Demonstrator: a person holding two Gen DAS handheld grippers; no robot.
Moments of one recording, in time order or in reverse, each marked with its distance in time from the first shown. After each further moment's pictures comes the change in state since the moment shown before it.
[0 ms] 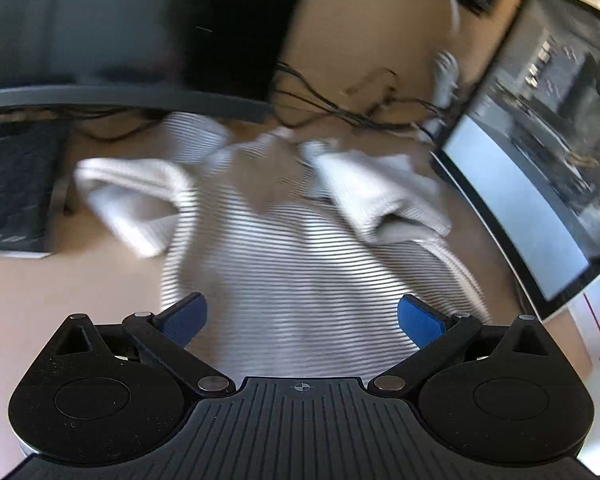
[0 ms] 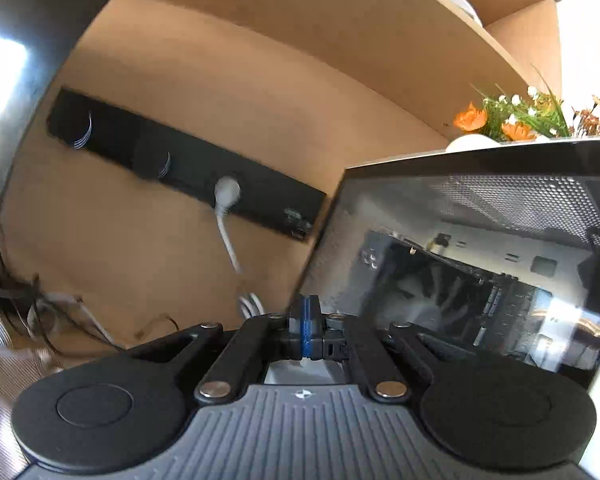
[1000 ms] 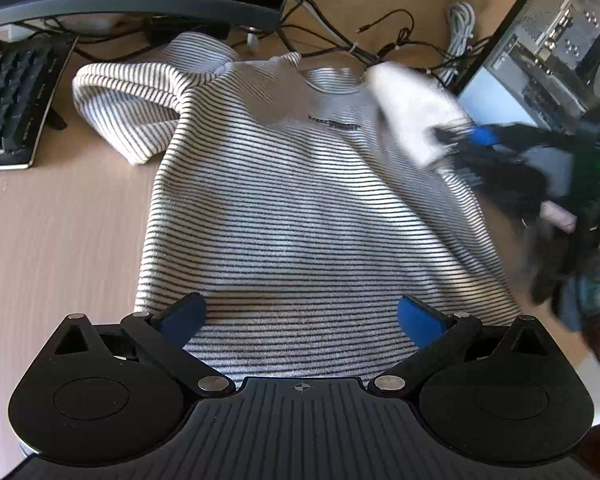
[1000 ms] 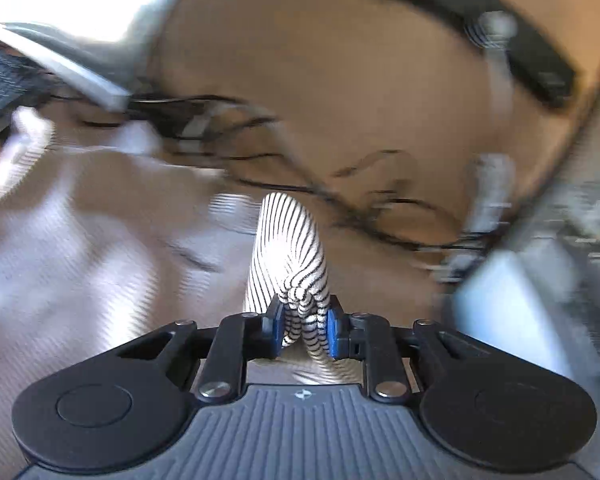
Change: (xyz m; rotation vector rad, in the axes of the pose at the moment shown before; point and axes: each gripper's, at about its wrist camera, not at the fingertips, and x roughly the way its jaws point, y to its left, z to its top) left arm 0.007 -0.001 -0.033 -0.069 0.119 0.020; right arm 0.067 0.110 -0.080 -0.266 0.275 0.322
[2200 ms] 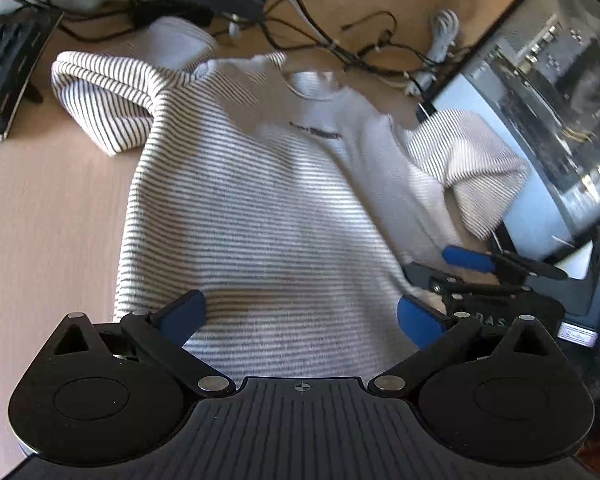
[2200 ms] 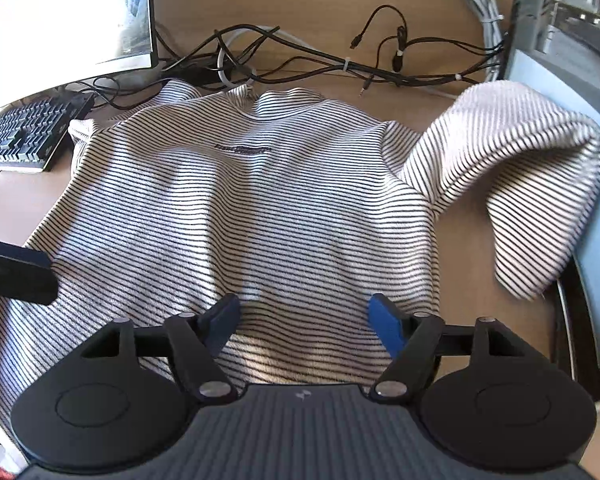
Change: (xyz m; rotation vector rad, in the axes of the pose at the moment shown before) left arm 0.000 0.010 -0.010 -0.071 0.012 -0.116; right arm -0.044 -0.019 -0.071 0.381 0.238 0.377
